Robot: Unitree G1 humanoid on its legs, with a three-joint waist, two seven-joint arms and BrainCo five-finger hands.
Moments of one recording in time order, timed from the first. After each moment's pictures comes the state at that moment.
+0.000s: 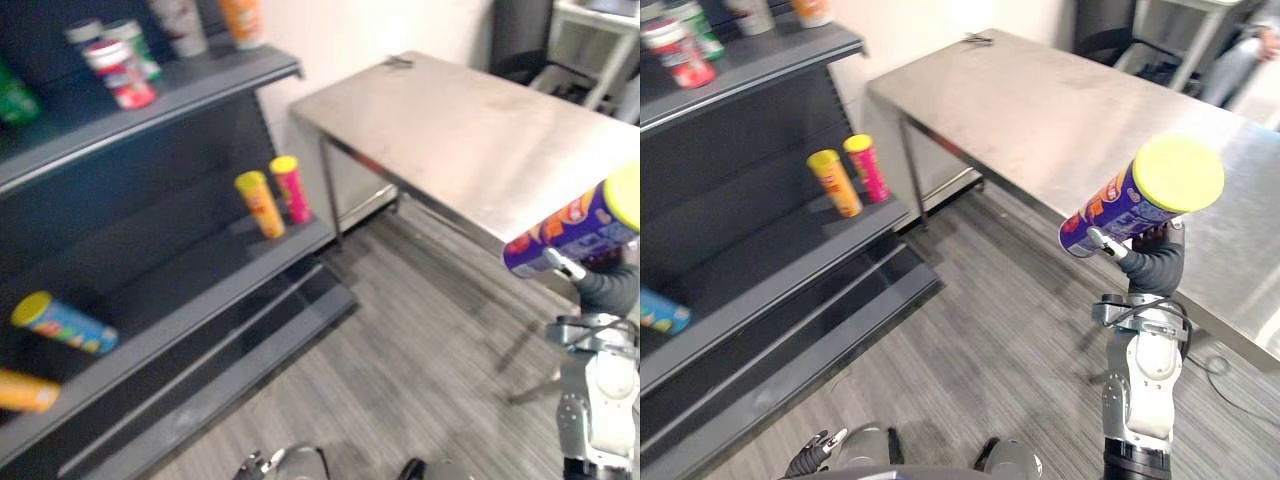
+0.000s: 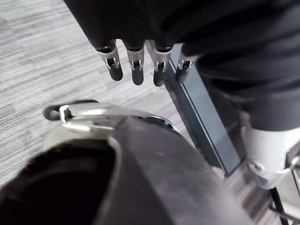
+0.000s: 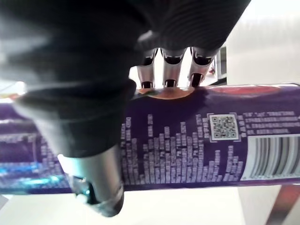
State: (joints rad) left arm 0.24 0.13 0.12 0.96 -0.12 -0.15 -0.10; right arm 0.02 -0.20 -0.35 -0.27 0.33 -0.23 0.01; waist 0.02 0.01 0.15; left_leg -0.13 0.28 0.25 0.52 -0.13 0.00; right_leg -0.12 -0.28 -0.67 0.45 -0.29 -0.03
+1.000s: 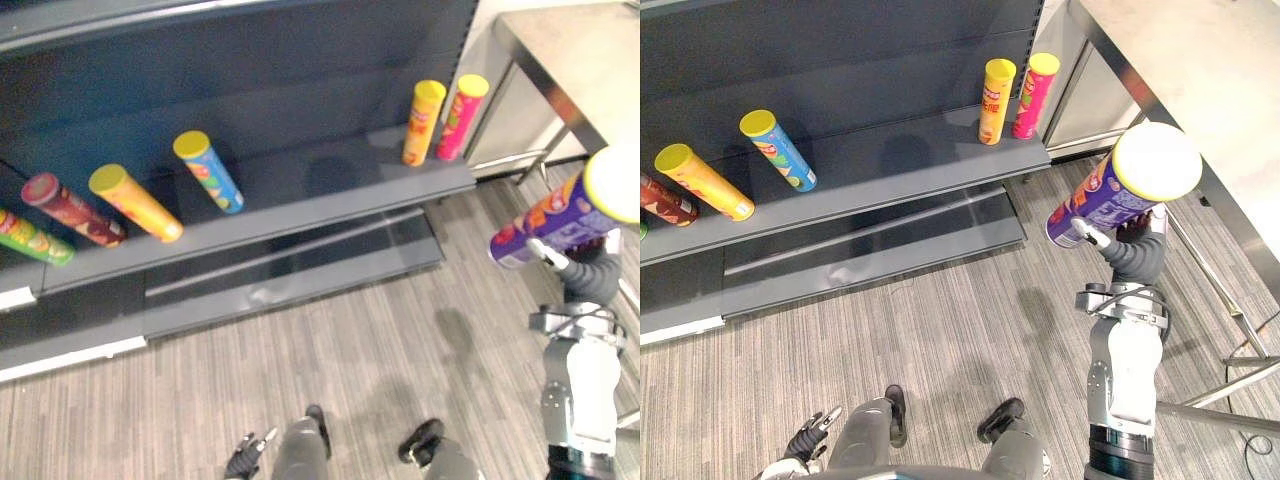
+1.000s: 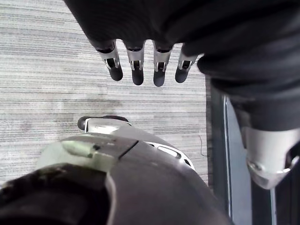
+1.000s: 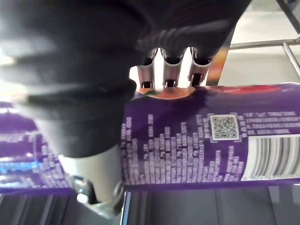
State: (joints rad) left arm 0.15 0.12 0.20 0.97 -0.15 -0.15 -0.06; right arm -0.05 -0.16 -0.26 -0.24 0.27 -0.23 -0.01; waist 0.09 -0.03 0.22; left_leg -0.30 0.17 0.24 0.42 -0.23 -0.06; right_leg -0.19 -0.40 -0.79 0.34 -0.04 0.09
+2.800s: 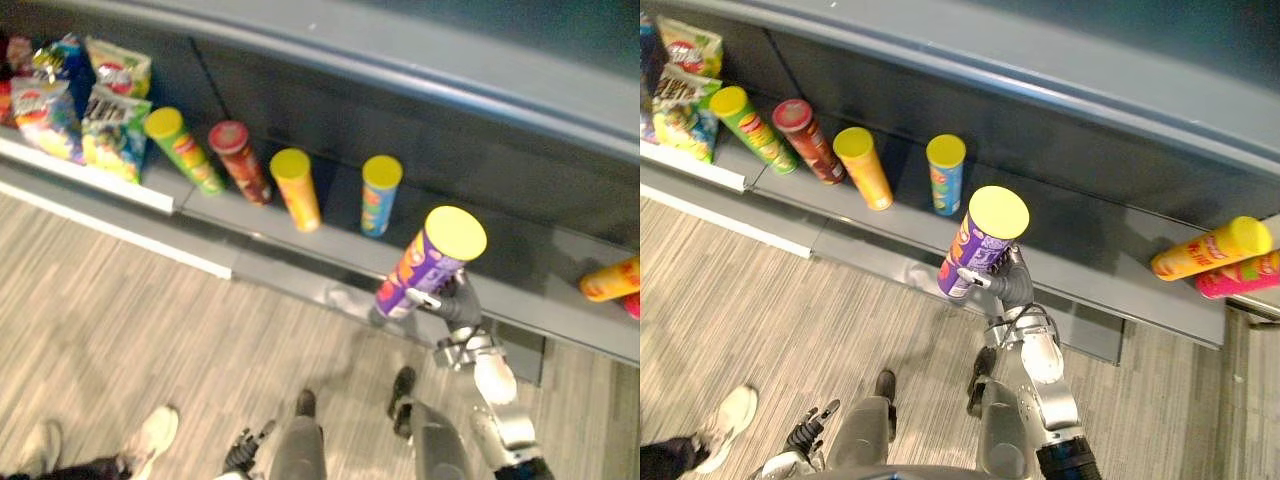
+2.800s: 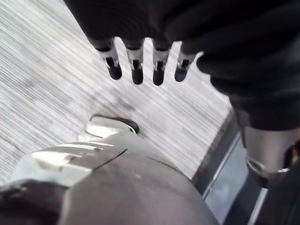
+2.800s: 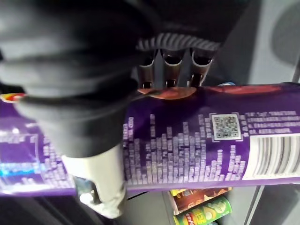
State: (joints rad) left arm 0.10 0.12 0.18 1.03 -0.18 -0.16 0.02; right arm 0.00 -0.10 0.18 -0.06 0.34 -0.23 0.02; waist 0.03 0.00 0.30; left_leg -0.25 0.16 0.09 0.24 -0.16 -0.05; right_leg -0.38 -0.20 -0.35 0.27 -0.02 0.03
